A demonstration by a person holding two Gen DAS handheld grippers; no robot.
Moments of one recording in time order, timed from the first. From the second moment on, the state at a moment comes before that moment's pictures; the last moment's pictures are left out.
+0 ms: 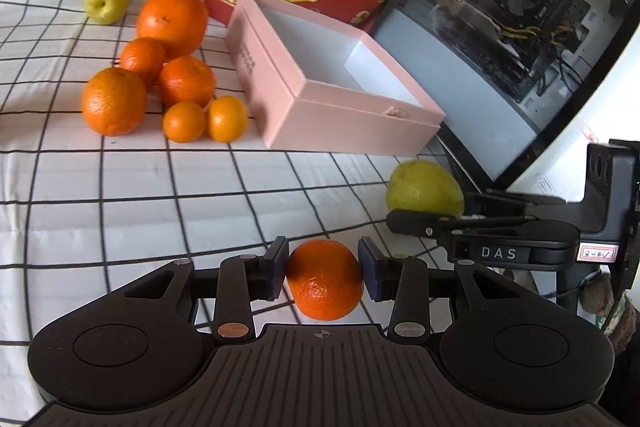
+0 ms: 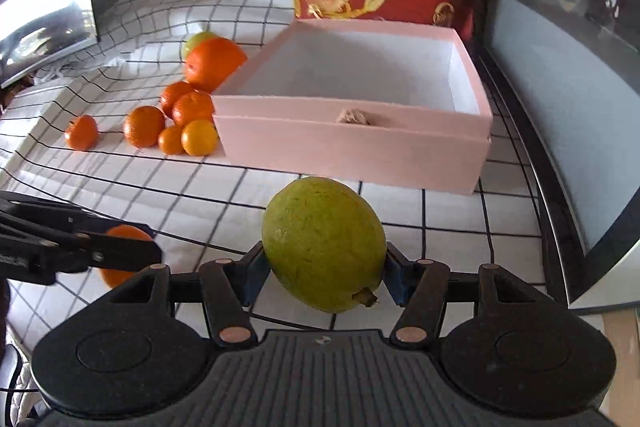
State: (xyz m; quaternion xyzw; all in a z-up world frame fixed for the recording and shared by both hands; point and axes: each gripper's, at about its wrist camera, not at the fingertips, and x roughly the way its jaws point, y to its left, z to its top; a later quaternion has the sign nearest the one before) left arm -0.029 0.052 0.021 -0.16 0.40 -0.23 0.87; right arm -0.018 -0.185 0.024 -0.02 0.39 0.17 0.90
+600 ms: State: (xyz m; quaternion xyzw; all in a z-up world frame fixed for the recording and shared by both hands) left arm -0.030 0.063 0.018 -0.17 0.35 -0.16 0.91; right arm -0.037 -0.173 0.047 0.00 0.35 0.23 0.91
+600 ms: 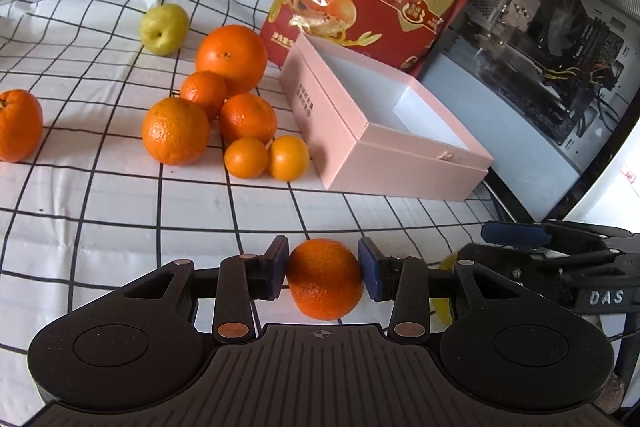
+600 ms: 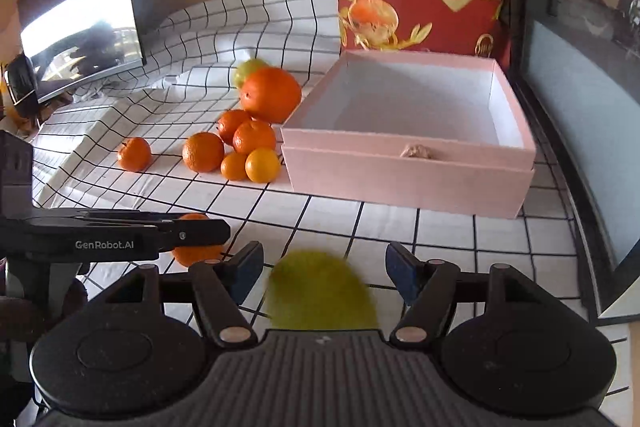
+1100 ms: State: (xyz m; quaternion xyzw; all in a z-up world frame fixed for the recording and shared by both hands) left arm -0.042 0.054 0.023 -0.12 0.34 -0.15 0.92; right arm -0.075 -0.150 0.030 -0.06 0.34 0.29 0.89
